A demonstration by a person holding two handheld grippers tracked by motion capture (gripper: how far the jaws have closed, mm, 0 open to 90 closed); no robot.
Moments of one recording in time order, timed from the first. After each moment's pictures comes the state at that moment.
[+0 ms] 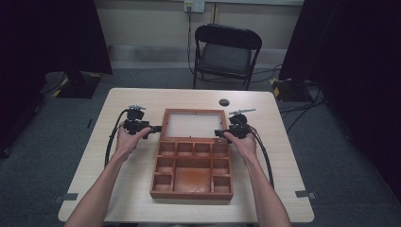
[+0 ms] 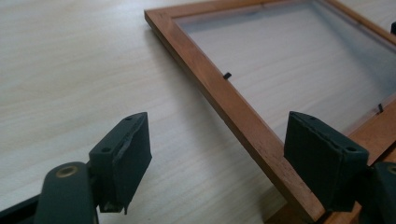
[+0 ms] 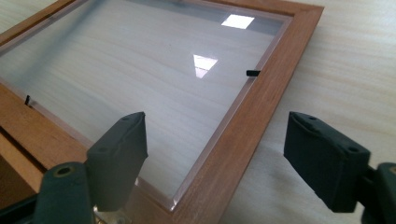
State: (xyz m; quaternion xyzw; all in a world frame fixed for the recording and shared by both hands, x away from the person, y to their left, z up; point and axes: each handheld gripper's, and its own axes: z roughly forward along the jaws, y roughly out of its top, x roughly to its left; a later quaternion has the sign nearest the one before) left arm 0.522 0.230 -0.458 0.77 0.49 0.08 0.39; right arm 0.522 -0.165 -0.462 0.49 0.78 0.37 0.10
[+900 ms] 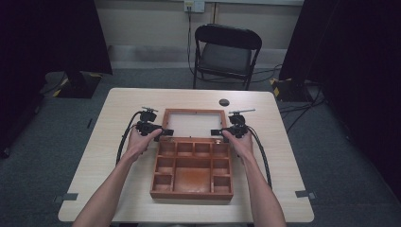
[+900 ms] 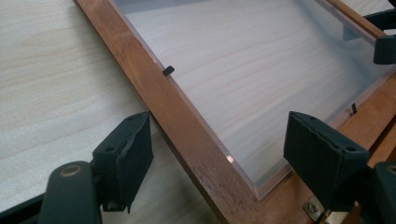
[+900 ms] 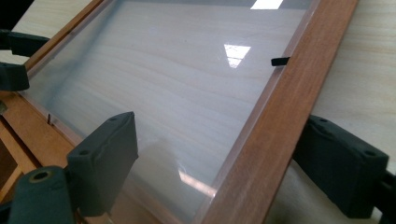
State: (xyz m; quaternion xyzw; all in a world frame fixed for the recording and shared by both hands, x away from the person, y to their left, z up) left arm 0.530 0.195 -0.470 0.78 0.48 0.02 0.39; right arm 0.536 -0.164 -0.478 0.52 0.75 0.40 0.01
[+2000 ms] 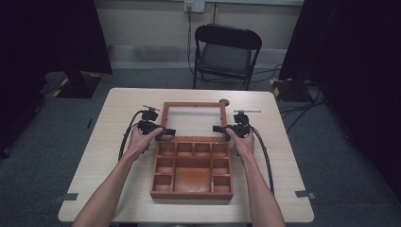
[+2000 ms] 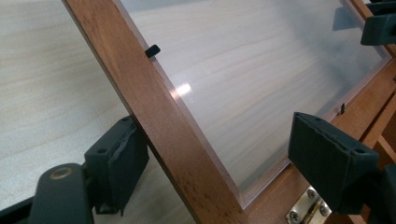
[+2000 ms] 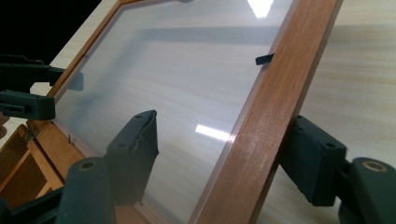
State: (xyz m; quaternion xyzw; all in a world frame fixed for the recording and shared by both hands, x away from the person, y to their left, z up) left arm 0.533 0.191 -0.466 0.79 0.47 0.00 0.40; right arm 0.535 -0.174 -0.477 0.51 0.72 0.47 0.01
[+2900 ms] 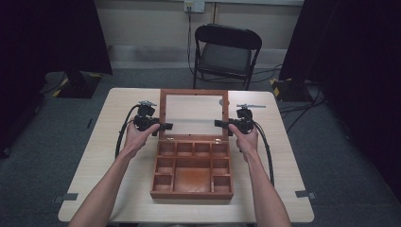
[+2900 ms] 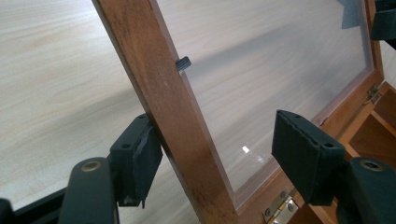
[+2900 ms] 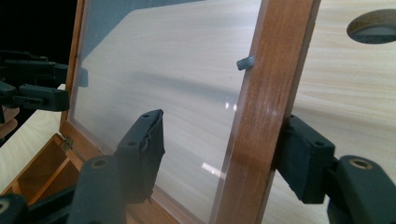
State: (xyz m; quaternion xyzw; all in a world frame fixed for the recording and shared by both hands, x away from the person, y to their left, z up) left arm 0.523 0.198 -0.433 0.79 0.44 0.06 0.42; right arm 0.527 -0.177 -0.441 0.48 0.72 0.49 0.04
